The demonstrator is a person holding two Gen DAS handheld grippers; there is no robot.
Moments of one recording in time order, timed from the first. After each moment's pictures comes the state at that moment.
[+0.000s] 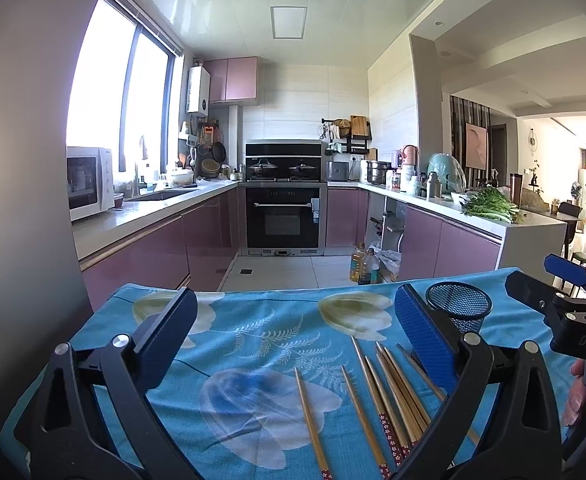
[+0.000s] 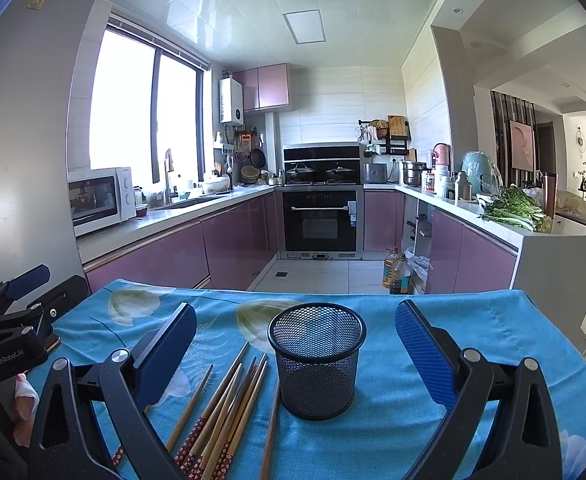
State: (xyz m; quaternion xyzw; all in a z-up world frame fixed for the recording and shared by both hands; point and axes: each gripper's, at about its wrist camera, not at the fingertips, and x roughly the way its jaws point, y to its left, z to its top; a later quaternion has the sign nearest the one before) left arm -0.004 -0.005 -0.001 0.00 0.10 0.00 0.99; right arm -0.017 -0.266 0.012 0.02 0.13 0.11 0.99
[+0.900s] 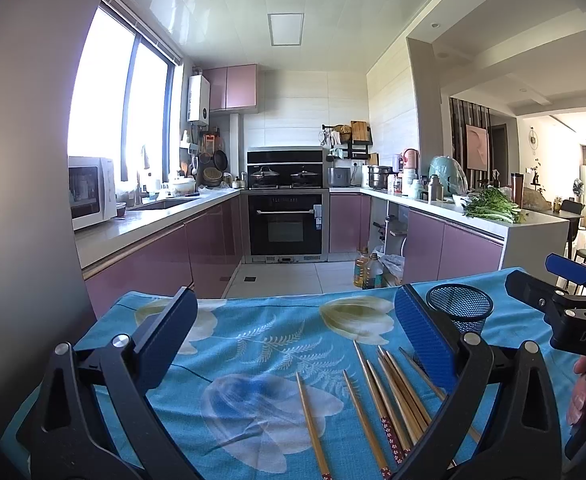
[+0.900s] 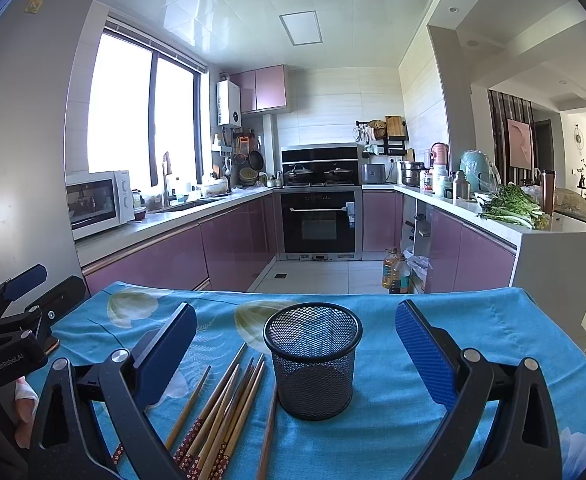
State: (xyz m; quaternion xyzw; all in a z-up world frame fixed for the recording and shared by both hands) left arm -0.006 -0.012 -0.001 0.01 0.09 0.01 1.00; right arm -0.017 -0.267 0.010 0.02 0.13 0.11 0.99
